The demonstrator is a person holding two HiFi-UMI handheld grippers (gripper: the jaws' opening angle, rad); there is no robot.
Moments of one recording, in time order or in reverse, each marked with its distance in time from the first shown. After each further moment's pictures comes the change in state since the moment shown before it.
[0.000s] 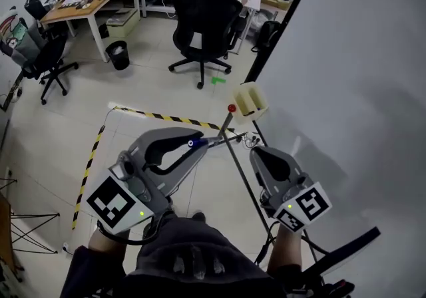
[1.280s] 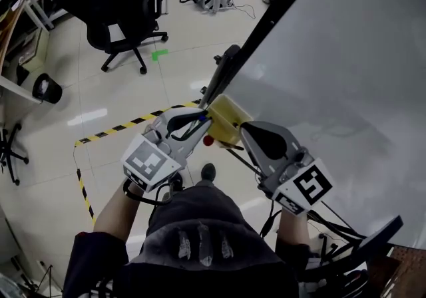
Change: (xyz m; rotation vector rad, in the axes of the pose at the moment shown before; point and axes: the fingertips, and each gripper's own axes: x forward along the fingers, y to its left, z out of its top) left arm 0.219 0.161 -0.222 -0.152 0.275 -0.468; right arm 0.121 -0.190 -0.017 0.082 0.140 -0.376
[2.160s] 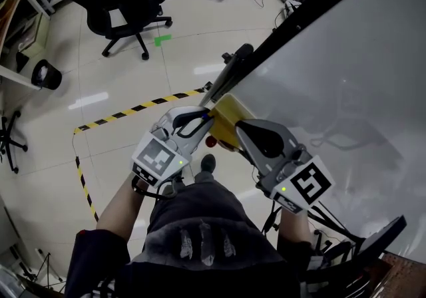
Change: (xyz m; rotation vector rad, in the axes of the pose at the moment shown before) left arm 0.019 0.019 -0.060 -0.020 0.105 0.026; right arm 0.032 -0.007 -0.022 0.027 0.065 0.076
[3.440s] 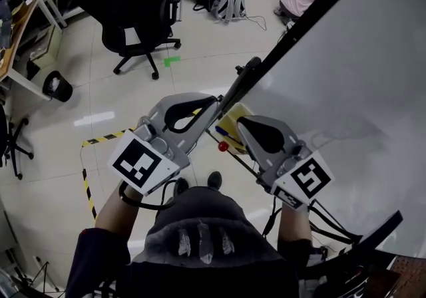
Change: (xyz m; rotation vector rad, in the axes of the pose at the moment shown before) left arm -0.080 0.007 0.147 0.073 -0.322 0.074; right arm 0.011 0.026 0.045 -0.092 -0.096 0.001
